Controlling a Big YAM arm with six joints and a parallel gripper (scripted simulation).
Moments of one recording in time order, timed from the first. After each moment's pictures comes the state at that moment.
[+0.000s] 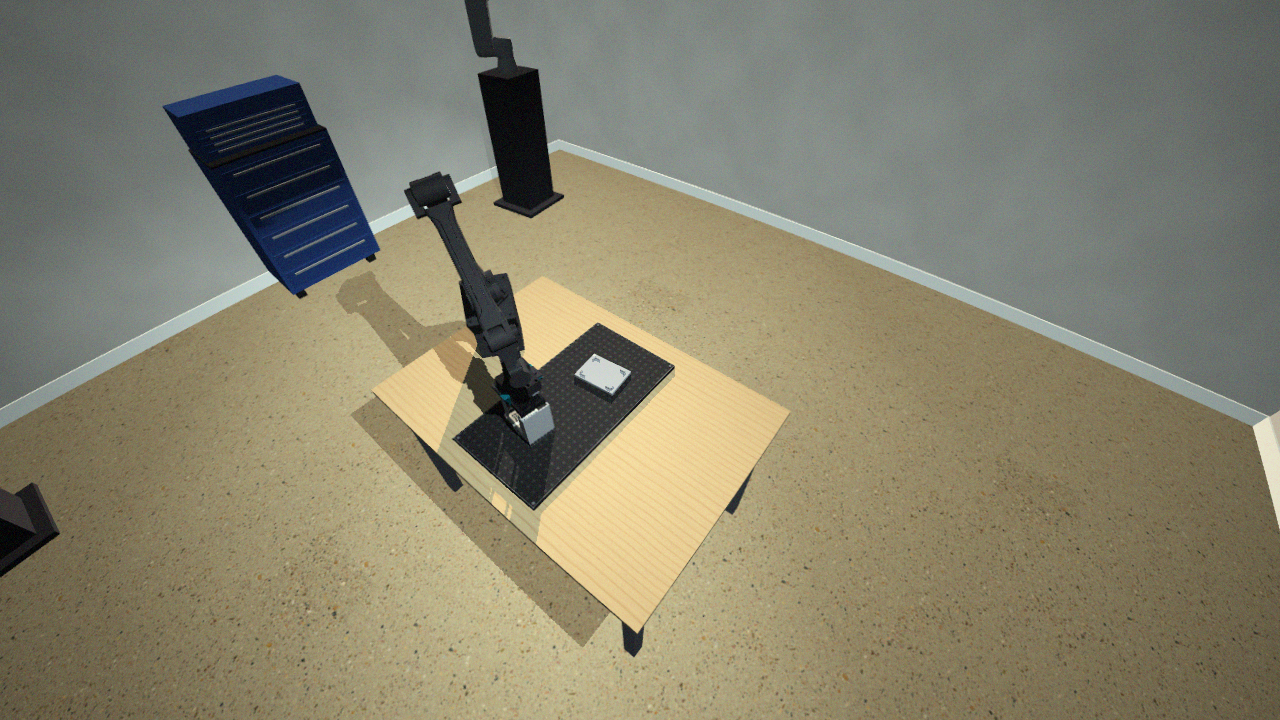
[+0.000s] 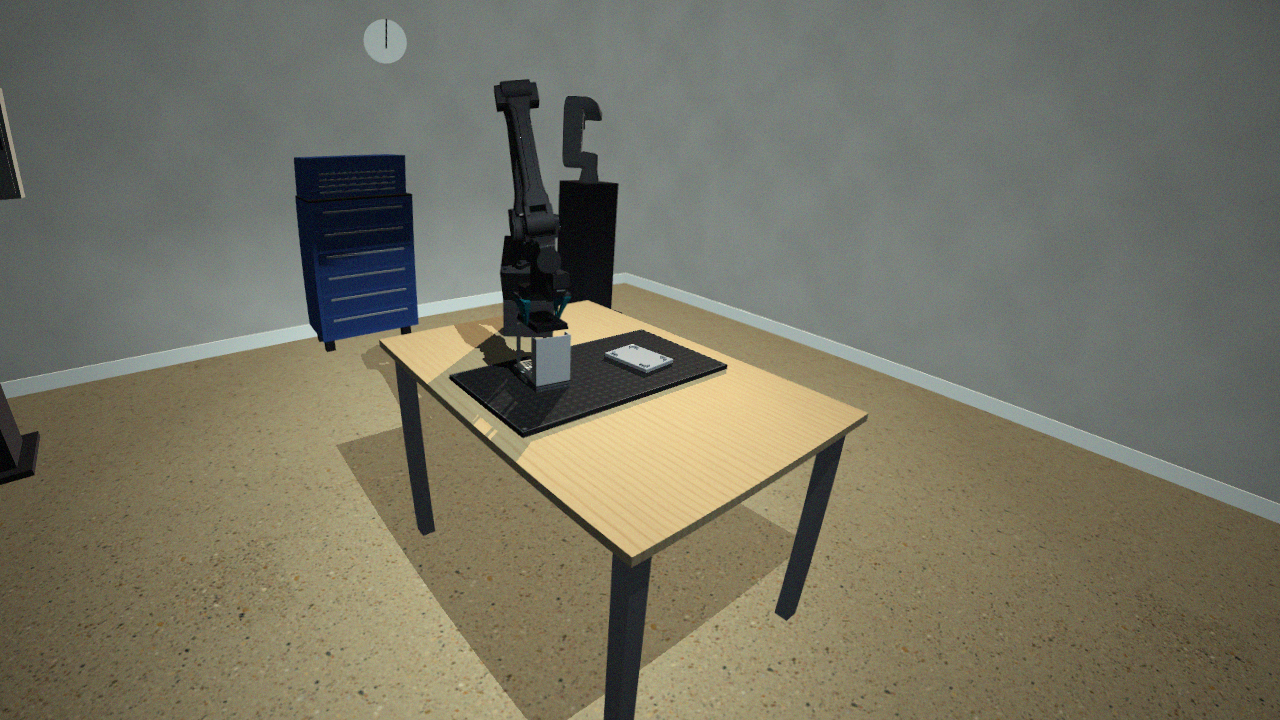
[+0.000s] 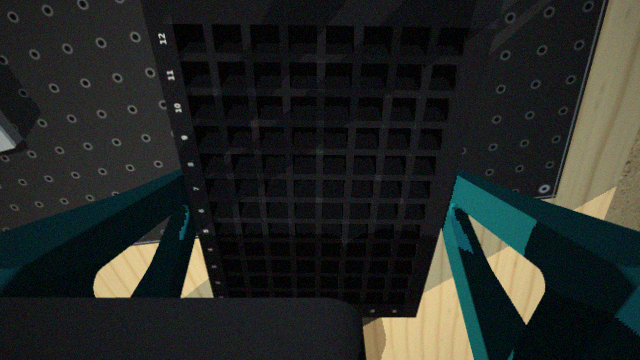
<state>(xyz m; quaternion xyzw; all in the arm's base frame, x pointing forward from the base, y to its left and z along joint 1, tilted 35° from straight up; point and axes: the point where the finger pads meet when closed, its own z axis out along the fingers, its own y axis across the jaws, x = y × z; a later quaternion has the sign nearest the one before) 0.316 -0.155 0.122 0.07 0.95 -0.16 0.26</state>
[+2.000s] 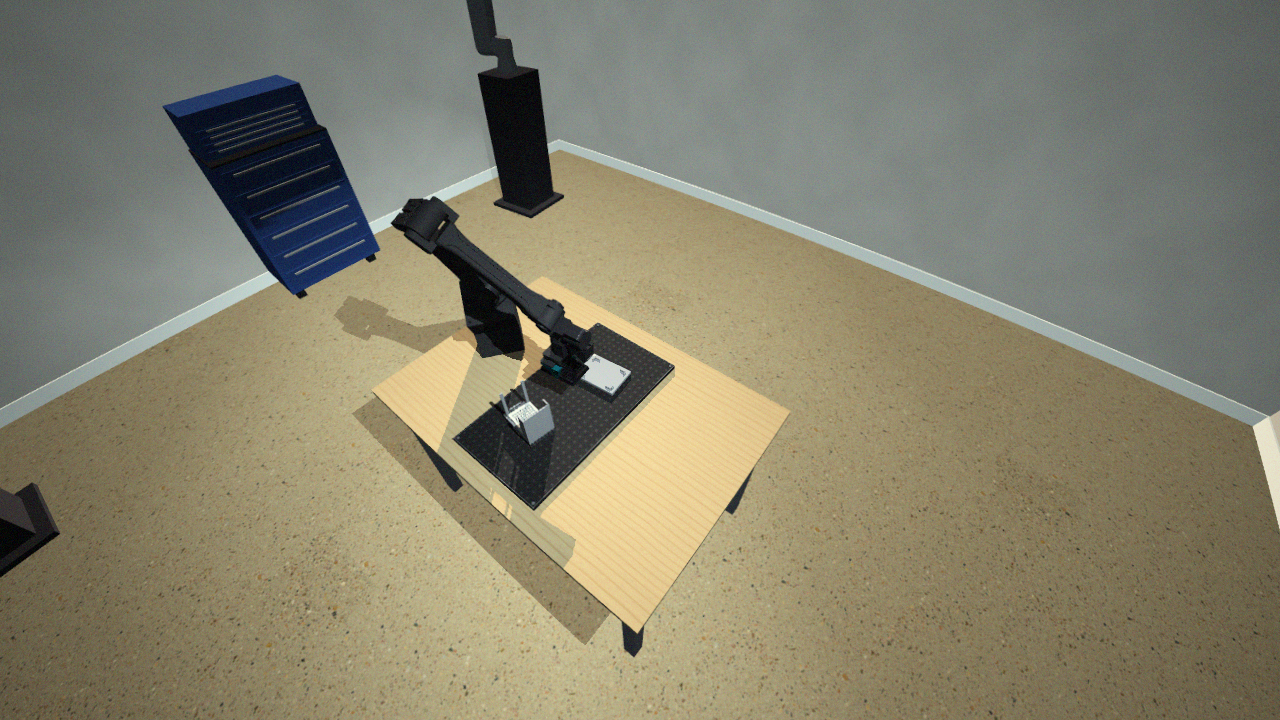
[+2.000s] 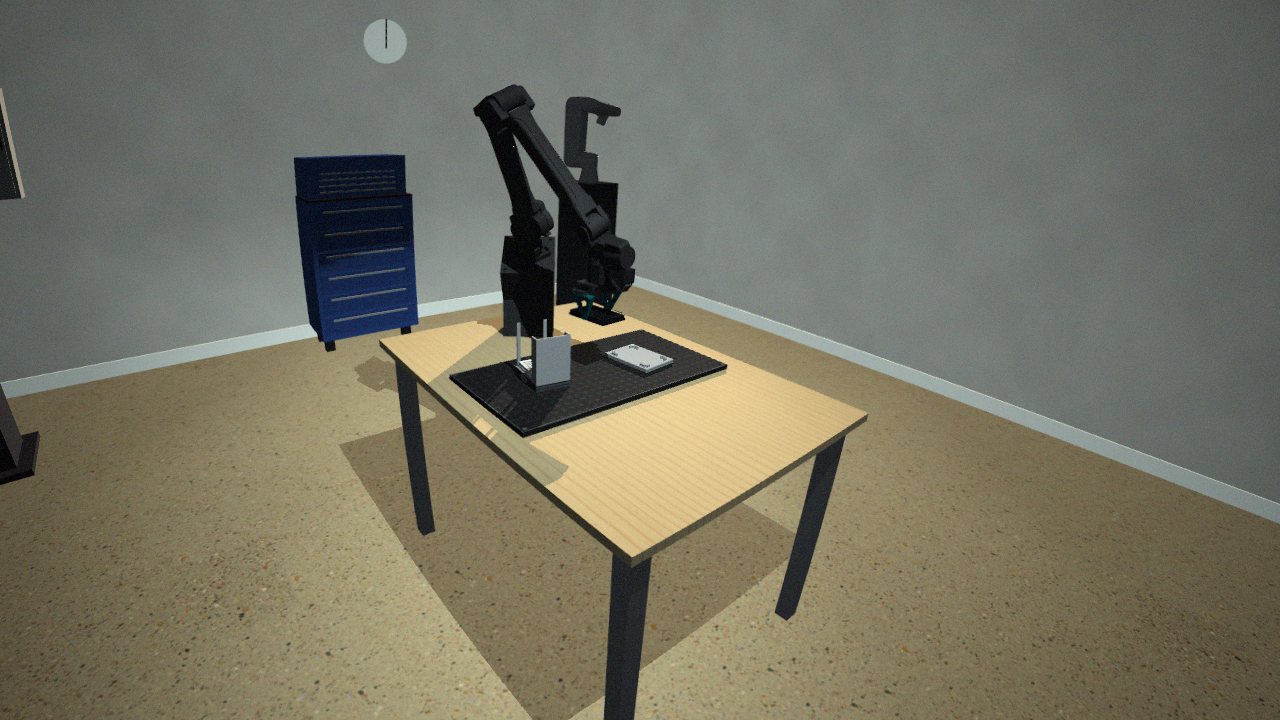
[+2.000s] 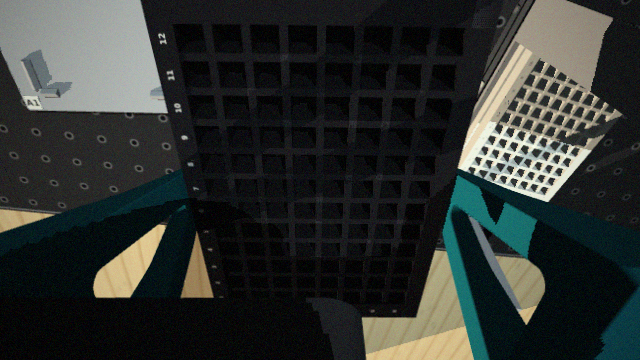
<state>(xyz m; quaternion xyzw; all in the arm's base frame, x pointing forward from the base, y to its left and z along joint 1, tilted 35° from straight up) 0.349 -0.004 0.074 -0.06 0.95 -0.19 0.22</state>
